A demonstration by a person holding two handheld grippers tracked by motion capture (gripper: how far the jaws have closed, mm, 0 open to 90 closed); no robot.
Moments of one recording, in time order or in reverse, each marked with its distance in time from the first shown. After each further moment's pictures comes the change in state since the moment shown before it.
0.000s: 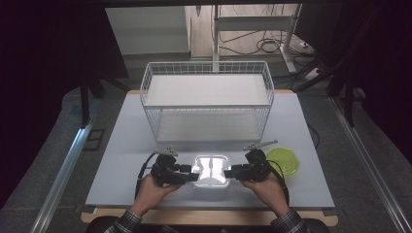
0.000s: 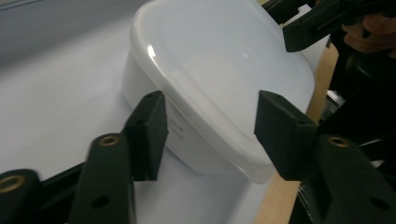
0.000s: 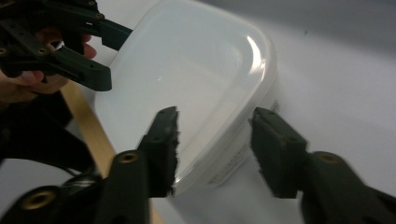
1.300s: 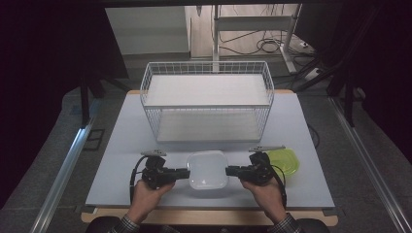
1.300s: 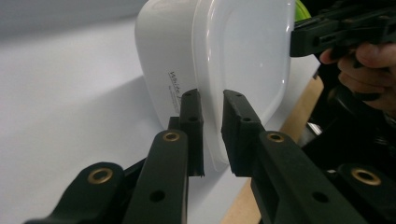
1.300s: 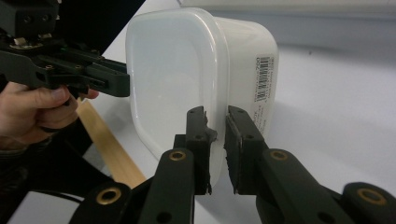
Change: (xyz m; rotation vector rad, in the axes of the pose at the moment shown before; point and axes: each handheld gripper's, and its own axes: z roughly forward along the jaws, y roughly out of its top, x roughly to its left) left arm -0.001 -0.013 -0.022 -0.077 0.025 -0.175; right arm 0.016 -0.009 -0.012 -0.150 0.003 0.045
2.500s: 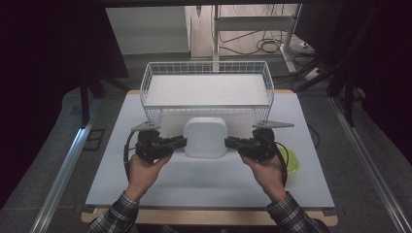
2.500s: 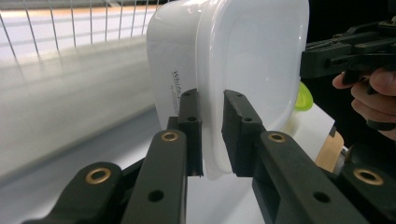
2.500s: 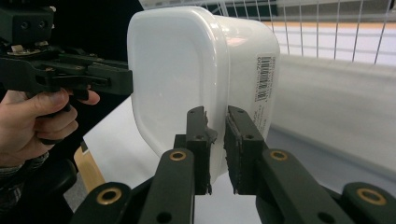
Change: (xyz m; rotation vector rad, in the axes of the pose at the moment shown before) left arm -0.029 0.078 -0.044 -0.211 0.111 0.140; right arm 0.026 0.068 -0.030 -0.206 -0.013 -0.149
